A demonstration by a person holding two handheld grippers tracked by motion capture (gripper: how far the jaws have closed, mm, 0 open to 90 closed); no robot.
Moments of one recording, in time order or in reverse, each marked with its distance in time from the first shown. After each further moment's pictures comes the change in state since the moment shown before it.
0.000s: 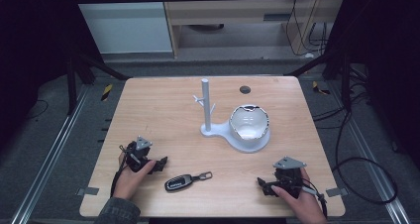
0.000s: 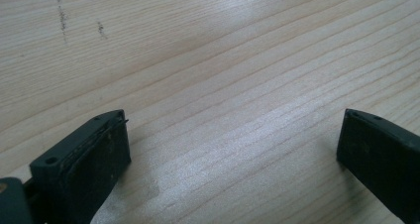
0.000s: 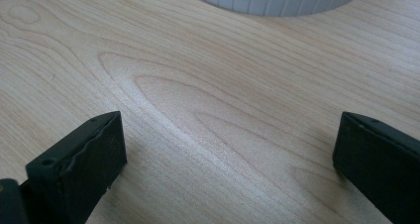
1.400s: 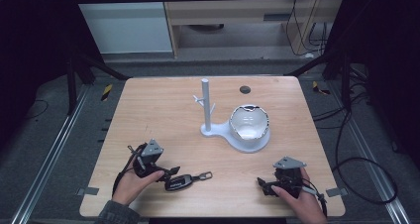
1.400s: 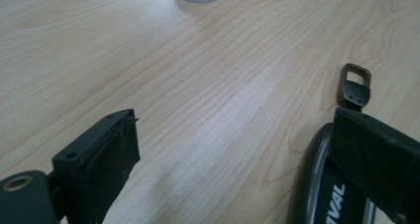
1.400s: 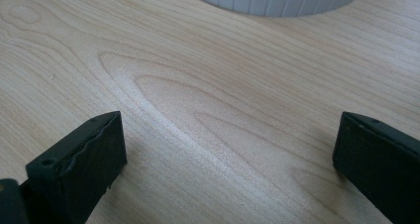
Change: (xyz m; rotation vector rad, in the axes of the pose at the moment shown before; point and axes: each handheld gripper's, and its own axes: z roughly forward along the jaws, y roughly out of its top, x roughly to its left) left arm -0.050 0.028 -0.035 -0.017 -0.259 0.222; right arm 0.000 0.000 0.000 0.004 0.008 0.005
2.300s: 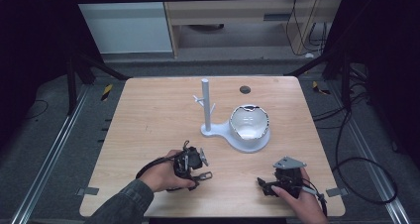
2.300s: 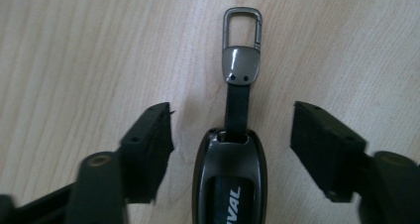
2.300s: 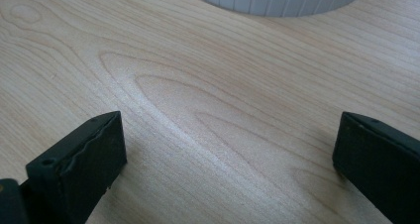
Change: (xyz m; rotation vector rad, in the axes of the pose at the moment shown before) left arm -0.074 0.072 0.053 0.593 -0.157 0.396; right arm 0.000 0.000 0.000 0.001 0.000 0.001
